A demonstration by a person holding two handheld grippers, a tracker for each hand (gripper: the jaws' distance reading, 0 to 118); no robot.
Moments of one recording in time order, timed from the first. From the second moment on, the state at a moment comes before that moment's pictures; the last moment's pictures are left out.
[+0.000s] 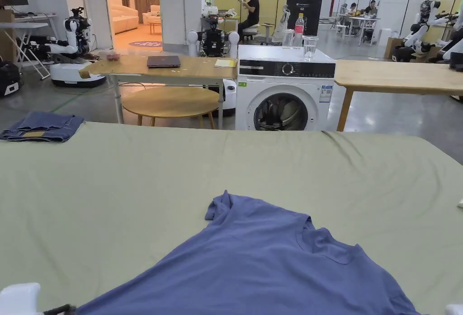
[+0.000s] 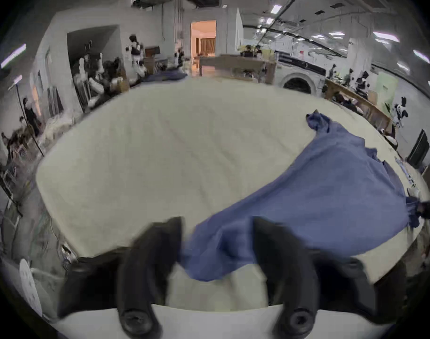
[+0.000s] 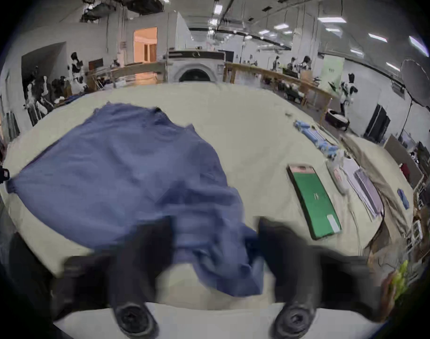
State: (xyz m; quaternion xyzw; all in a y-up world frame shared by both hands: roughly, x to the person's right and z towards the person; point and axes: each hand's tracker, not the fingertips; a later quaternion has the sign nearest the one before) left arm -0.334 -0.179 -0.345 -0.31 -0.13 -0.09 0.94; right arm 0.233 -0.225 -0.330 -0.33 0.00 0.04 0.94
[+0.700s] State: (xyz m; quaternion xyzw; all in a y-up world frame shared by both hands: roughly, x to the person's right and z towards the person) left arm -0.308 -0.107 -0.329 -0.21 -0.16 -0.13 0.96; right arm 0.063 -0.119 -0.369 -0.14 0.15 0.04 0.98
